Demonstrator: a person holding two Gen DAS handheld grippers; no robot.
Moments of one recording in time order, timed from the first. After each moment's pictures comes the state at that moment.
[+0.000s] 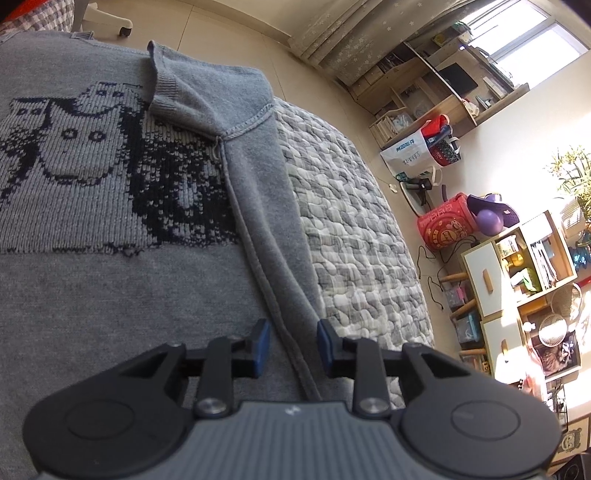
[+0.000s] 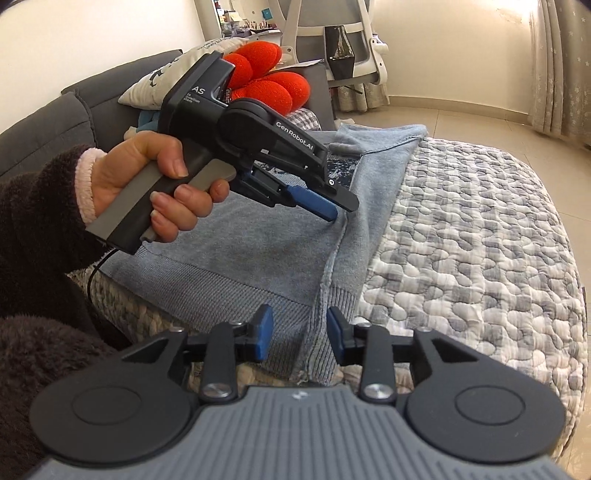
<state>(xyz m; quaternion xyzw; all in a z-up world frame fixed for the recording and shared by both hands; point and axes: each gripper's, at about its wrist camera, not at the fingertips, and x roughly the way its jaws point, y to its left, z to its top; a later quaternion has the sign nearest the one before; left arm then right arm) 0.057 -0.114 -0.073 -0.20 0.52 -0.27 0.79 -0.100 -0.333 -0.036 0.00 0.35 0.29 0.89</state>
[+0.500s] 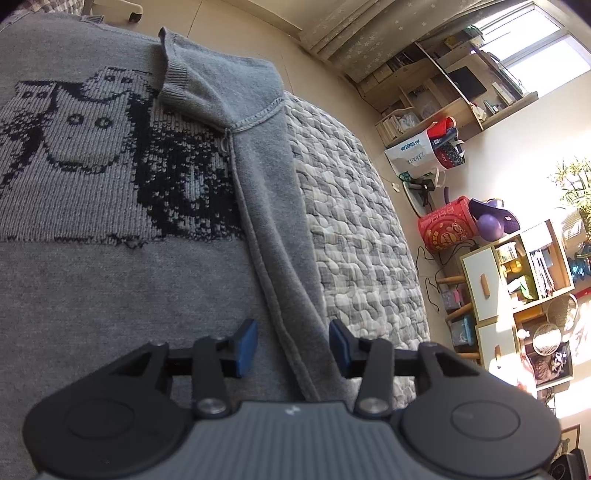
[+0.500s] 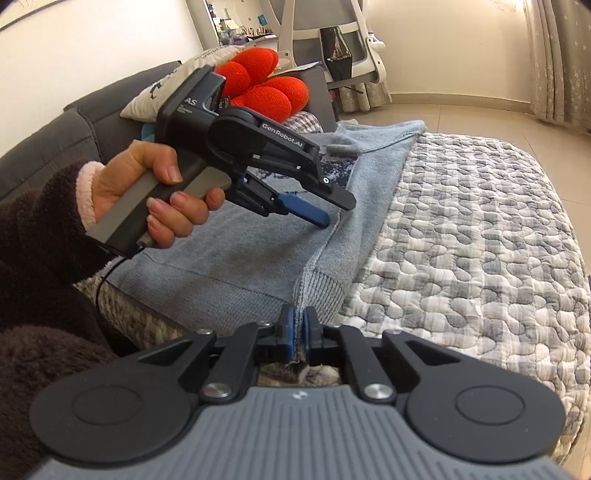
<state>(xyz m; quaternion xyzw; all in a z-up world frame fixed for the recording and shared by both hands) 0.061 -0.108 -0.075 -0.22 0.52 -0.26 0.78 -0.093 -0.348 -0.030 0.04 0.35 0.32 0.88</state>
